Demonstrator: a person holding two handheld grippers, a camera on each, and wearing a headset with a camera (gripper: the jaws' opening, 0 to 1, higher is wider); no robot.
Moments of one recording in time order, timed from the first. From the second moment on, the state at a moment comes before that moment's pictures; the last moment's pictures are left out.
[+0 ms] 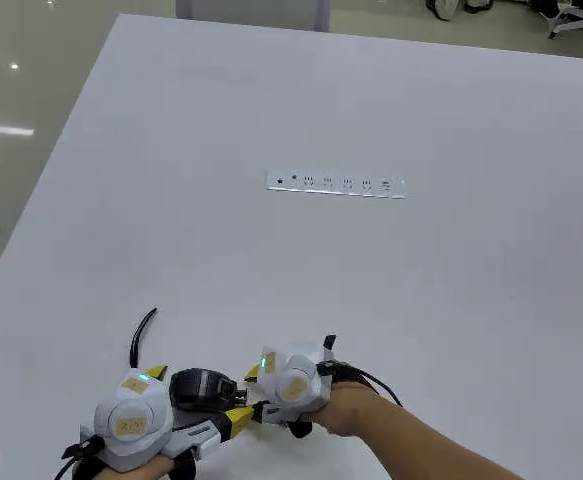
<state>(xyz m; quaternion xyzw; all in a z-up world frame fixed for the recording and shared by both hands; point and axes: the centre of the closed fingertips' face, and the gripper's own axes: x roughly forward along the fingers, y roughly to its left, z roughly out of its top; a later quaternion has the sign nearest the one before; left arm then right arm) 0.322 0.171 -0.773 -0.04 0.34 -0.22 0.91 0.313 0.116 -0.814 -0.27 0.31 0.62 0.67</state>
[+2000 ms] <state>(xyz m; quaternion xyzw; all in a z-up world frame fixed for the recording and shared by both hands) 0.279 0.260 -0.740 0.04 0.29 -0.28 0.92 0.264 -0.164 -0.754 -0.13 0.30 0.38 0.87</state>
